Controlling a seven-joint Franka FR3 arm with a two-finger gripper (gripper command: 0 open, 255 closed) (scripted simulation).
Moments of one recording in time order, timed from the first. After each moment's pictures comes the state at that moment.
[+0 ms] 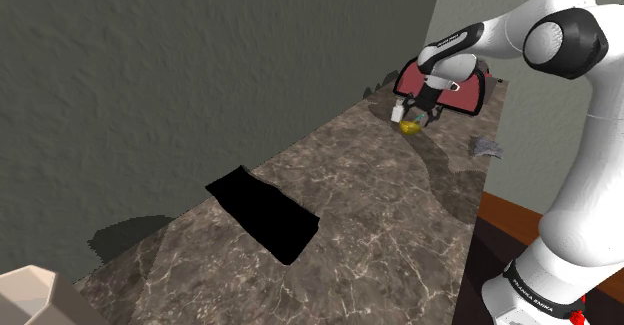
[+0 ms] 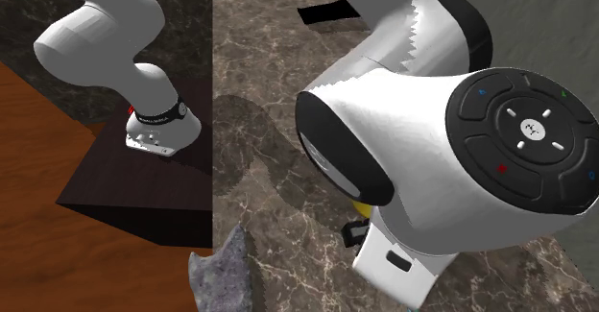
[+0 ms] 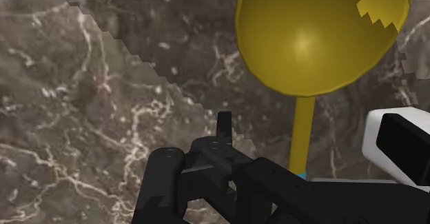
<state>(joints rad) -0.32 0.35 -0.30 -1.84 0.34 2.19 0.54</state>
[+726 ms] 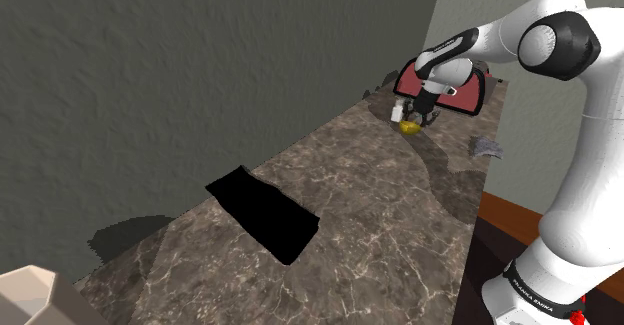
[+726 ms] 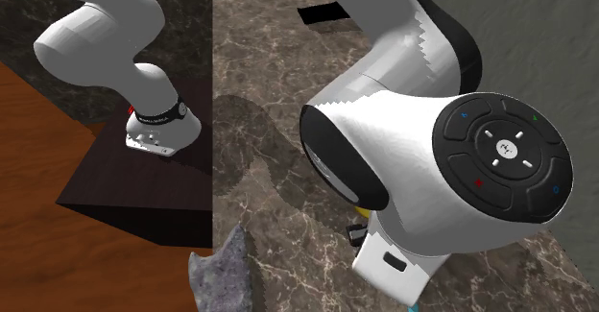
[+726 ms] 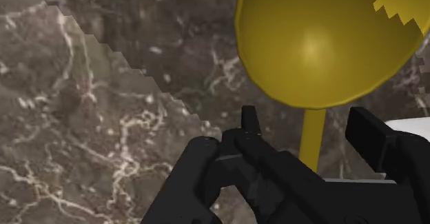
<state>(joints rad) -0.32 0.37 -0.29 -1.85 0.35 2.23 0.53</state>
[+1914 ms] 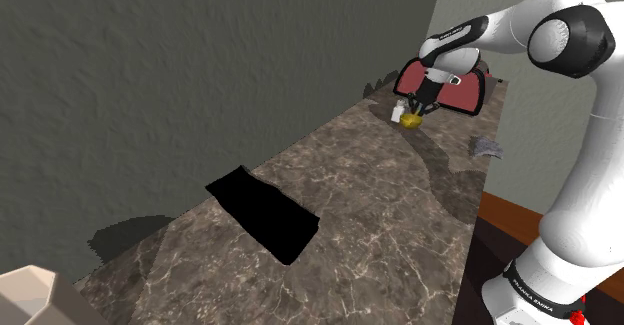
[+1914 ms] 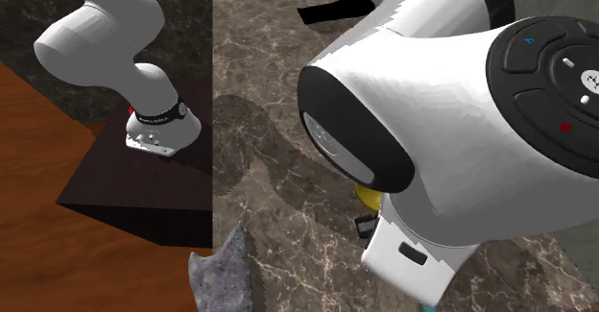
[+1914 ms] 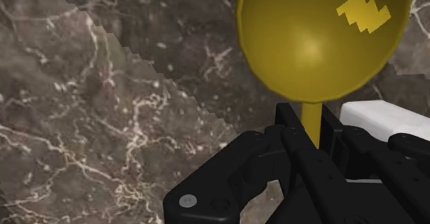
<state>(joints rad) -0.31 0.32 -0.30 -1.81 0.32 2.14 0.56</state>
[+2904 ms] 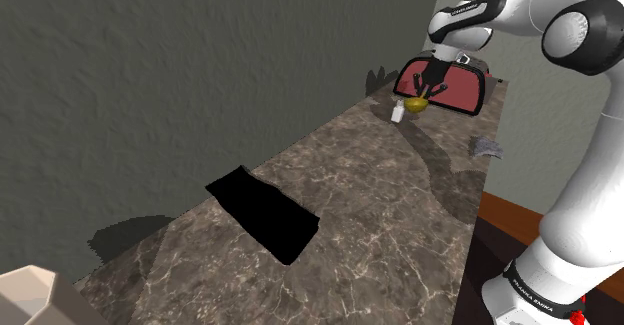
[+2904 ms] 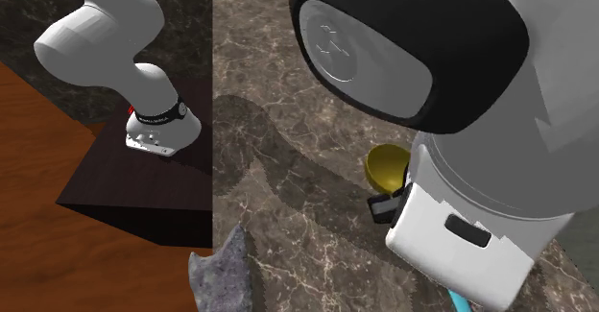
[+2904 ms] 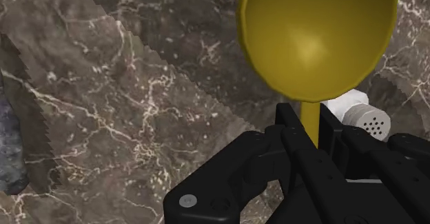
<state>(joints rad) -0.31 0.25 -0.32 -1.71 0.28 1.98 0.61</state>
